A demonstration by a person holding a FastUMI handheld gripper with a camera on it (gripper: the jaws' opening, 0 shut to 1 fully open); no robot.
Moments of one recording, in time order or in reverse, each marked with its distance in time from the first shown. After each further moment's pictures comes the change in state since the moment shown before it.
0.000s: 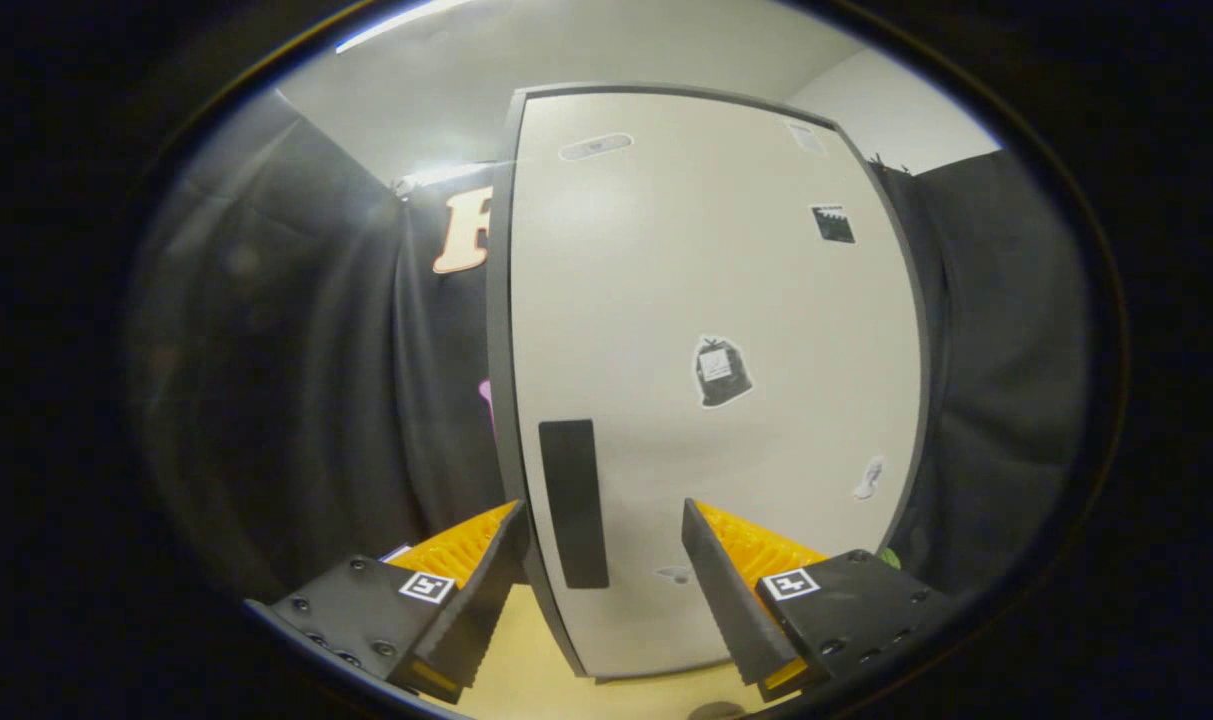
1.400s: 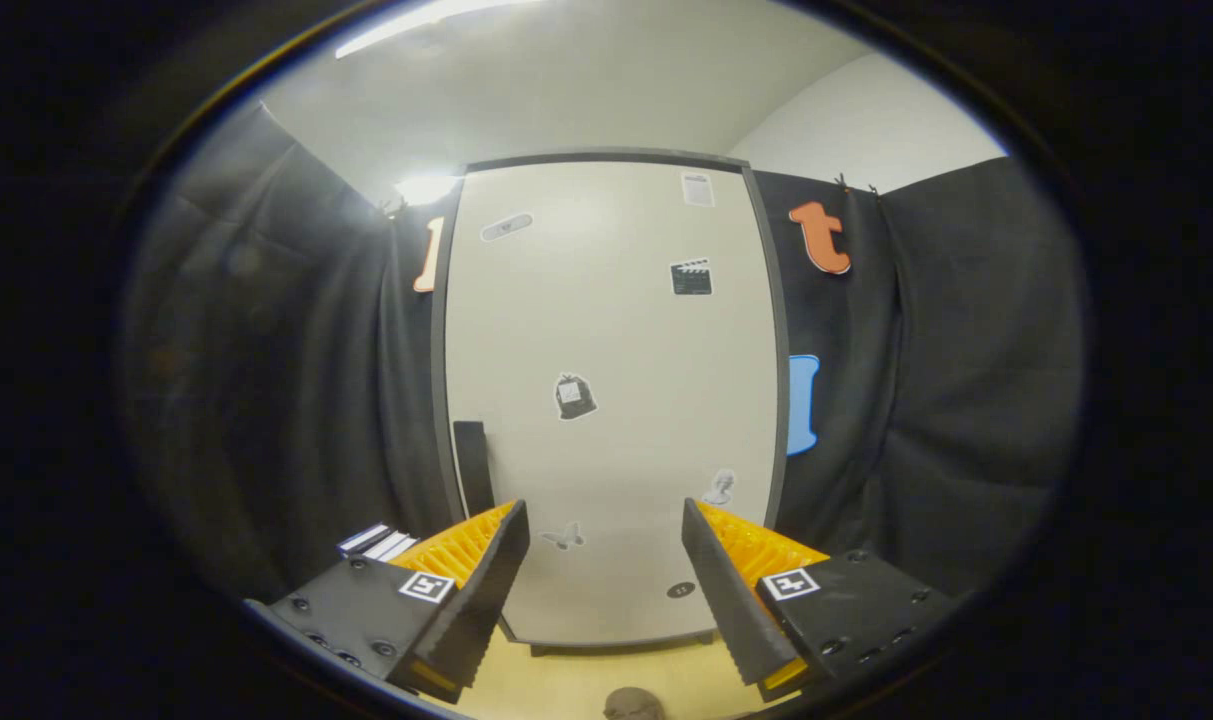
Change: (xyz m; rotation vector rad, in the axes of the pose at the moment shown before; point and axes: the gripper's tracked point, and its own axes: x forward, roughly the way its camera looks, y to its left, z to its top) arm -0.118 -0.112 0.038 -0.039 -0.028 -0.043
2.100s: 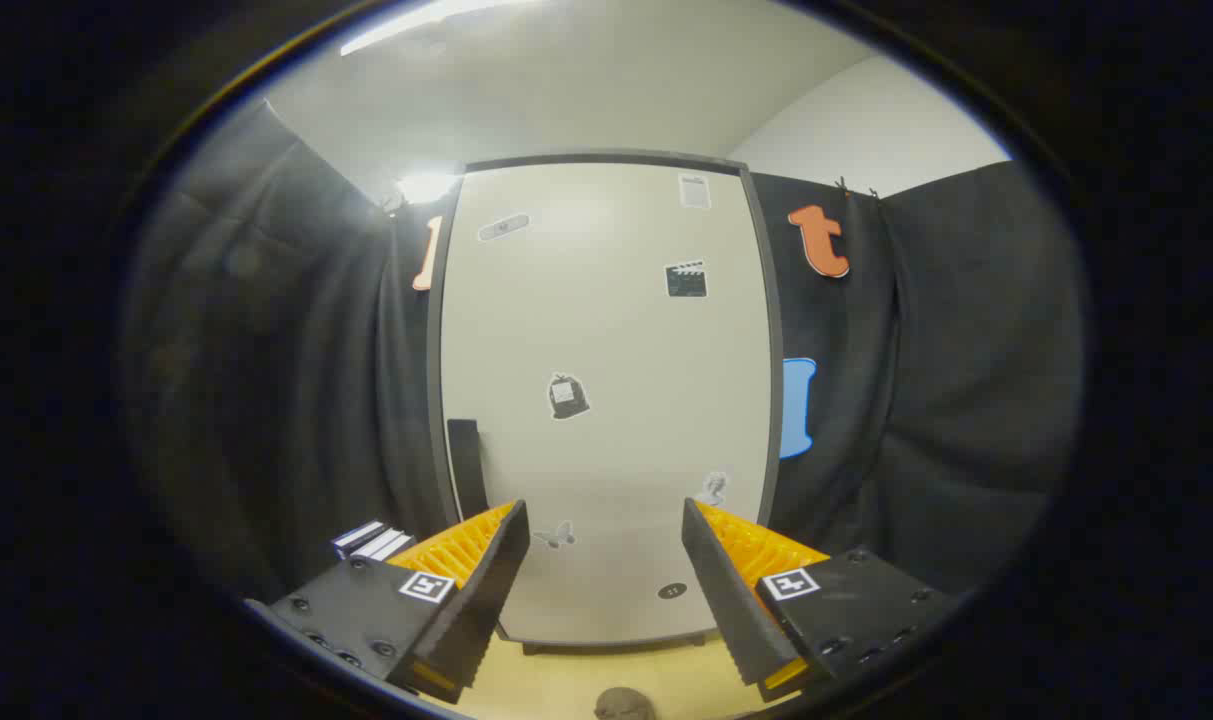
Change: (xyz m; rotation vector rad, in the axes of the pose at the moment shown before) arm -0.003 -0.008 0.001 -0.017 -0.004 -0.002
